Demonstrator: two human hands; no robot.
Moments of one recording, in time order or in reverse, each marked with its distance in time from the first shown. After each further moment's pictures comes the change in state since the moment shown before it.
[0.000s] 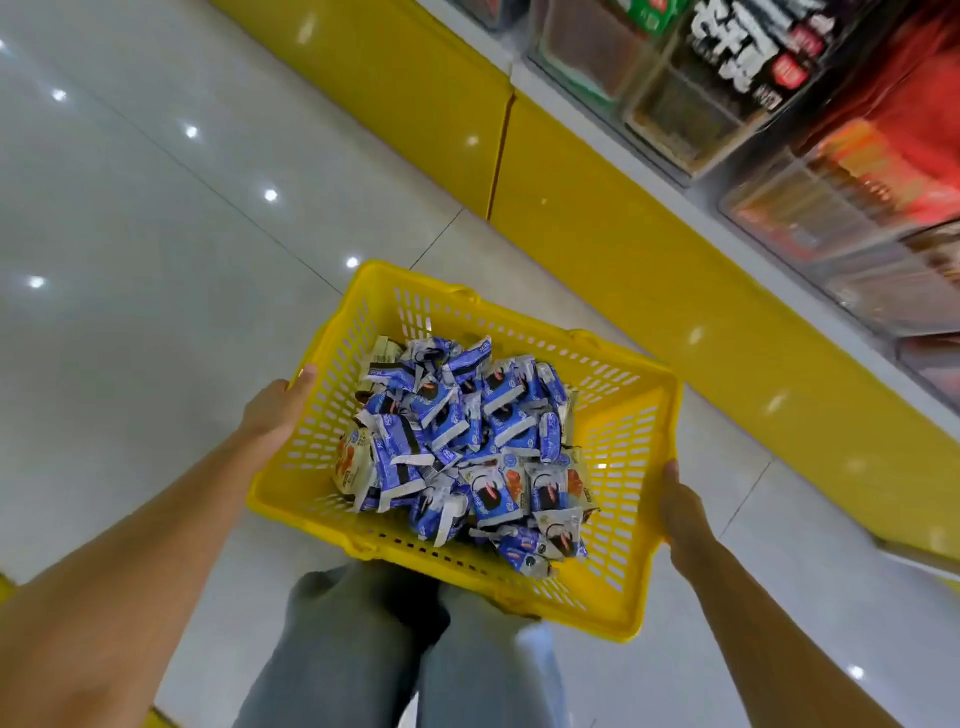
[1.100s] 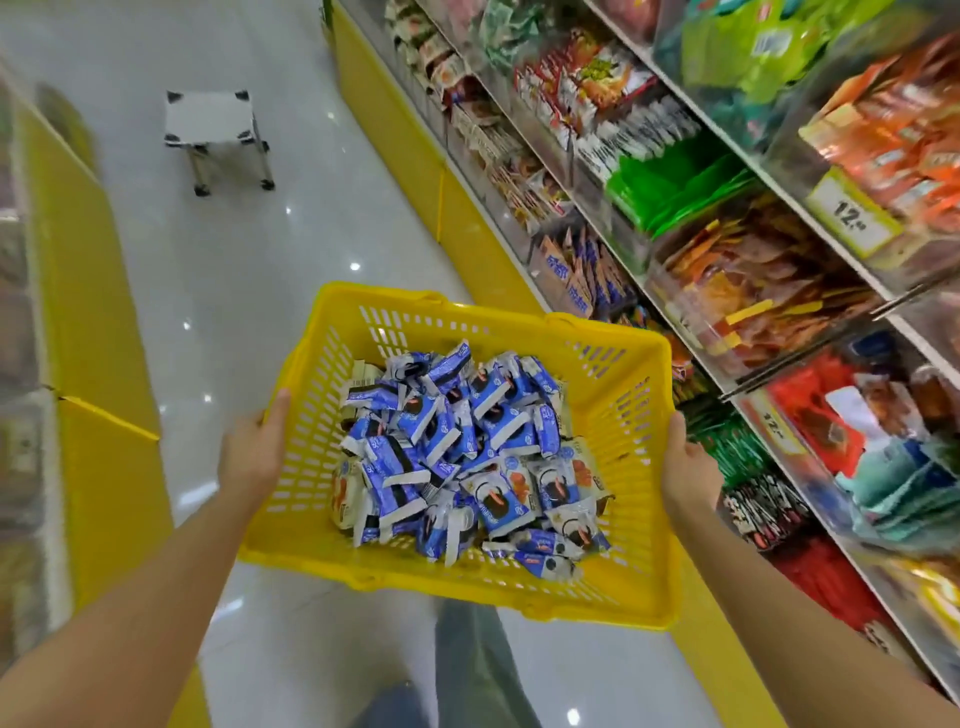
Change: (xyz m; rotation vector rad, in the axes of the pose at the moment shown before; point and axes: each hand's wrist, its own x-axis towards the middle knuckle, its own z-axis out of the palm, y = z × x) left_hand -0.216 -0.090 -0.434 -0.781 0.556 -0.040; right_hand -0.422 -0.357 0.035 -0.264 0.155 -0.907
